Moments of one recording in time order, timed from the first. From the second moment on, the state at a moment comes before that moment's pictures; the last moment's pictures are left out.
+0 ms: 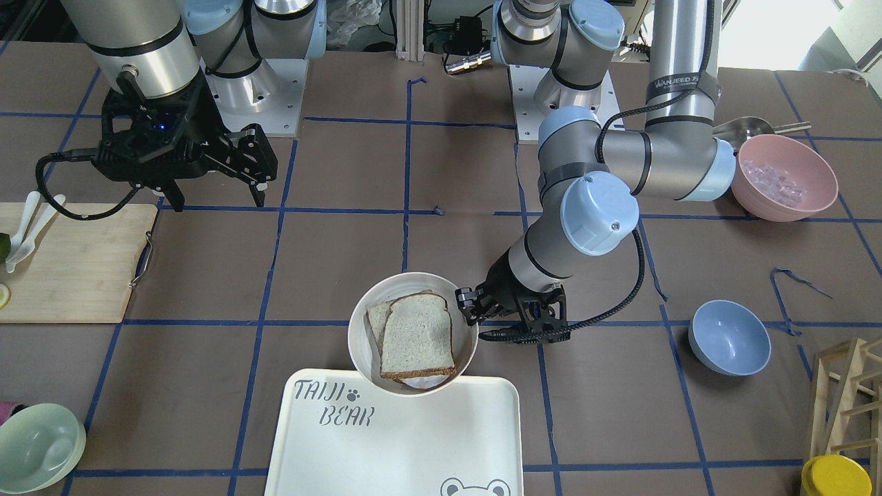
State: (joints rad) left arm -1.65 -1.97 -1.66 -1.04 1.25 -0.25; right arm 1.62 -1.54 1.57 -1.72 -1.56 -0.04
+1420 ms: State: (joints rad) left arm -1.65 -2.38 -1.21 -1.07 1.20 -0.03; right arm 1.62 -1.53 1.57 -1.73 -1.56 -0.04
